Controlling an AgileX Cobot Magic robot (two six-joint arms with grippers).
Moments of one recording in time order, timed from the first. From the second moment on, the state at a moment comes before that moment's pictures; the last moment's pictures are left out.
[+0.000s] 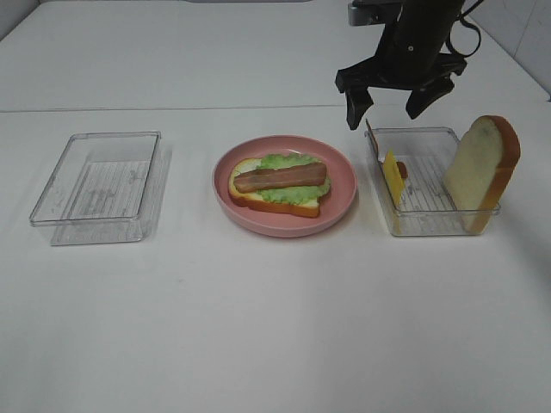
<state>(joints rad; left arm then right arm) -0.03 0.00 -0.52 -0.02 1.08 -0.03 0.26 2.23 -1.93 0.04 1.03 0.00</state>
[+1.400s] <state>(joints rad) -0.03 0.00 -0.52 -0.02 1.08 -0.03 0.26 2.33 -1.94 -0.05 0.94 0.06</state>
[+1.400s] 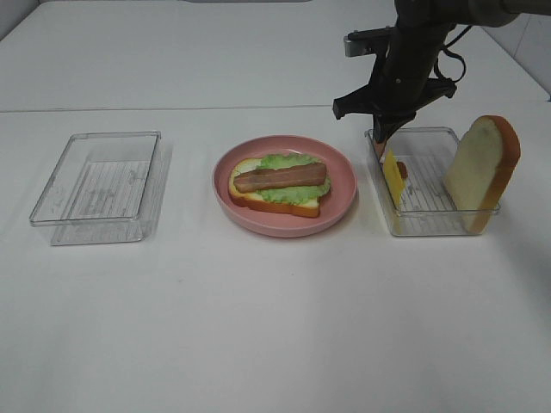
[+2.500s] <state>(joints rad) -0.03 0.00 -0.52 -0.02 1.08 -0.03 0.55 2.14 -2.10 0.03 1.14 0.04</state>
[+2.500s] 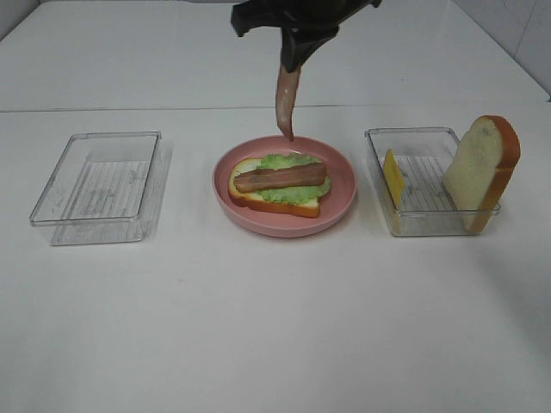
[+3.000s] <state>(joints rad) -0.03 0.00 -0.52 -0.02 1.08 -0.03 0.60 2.29 -2.10 0.14 1.06 0.02</state>
